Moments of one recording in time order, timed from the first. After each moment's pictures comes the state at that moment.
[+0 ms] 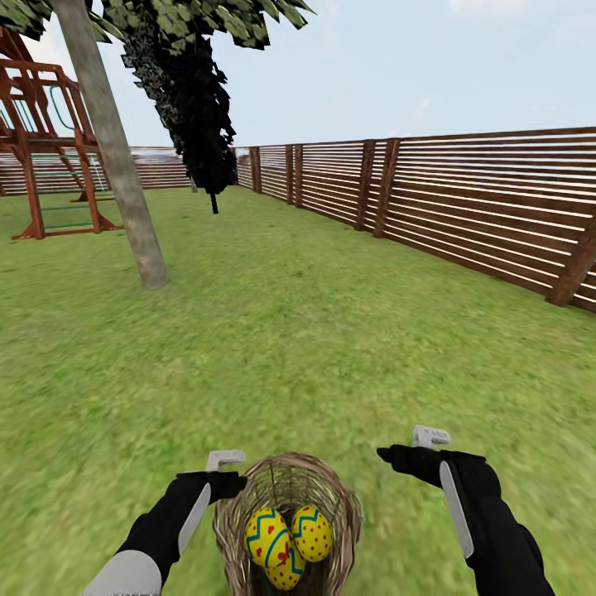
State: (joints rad) left arm -0.54 -0.07 0.00 -0.67 0.05 0.51 0.01; right arm -0.37 0.04 -0.19 -1.34 0.02 0.91 0.22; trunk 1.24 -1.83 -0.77
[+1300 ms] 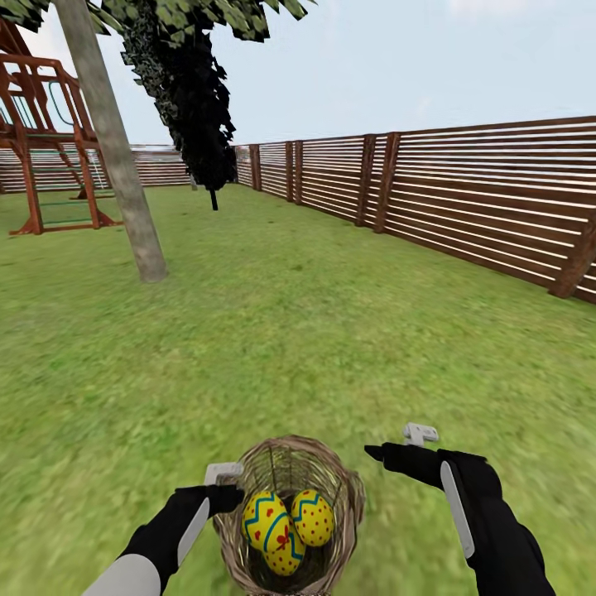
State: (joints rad) left arm -0.55 -0.07 0.00 -0.54 0.05 0.41 0.01; right arm -0.37 0.04 -0.20 -1.35 0.02 0.91 0.39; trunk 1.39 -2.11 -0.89
